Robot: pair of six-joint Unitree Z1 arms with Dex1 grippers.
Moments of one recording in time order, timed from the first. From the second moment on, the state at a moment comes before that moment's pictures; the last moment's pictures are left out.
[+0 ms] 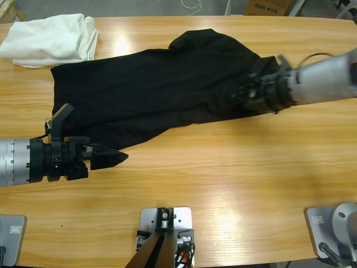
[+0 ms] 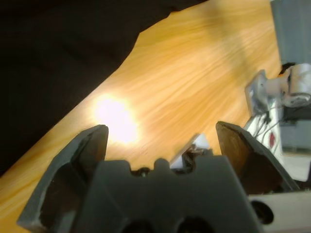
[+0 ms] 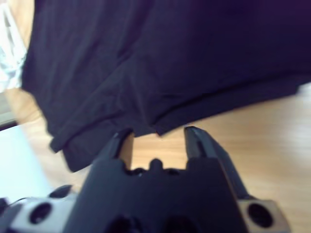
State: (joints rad) arm 0 -0.94 1.46 -0.39 -0.36 -0.22 -0.75; arm 1 0.50 1.55 -0.76 0.21 0.19 0.94
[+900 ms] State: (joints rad) arm 0 -1.05 1.65 -0.95 0.66 0.16 -0.55; arm 1 0.21 1.79 -0.94 0.42 0.11 0.46
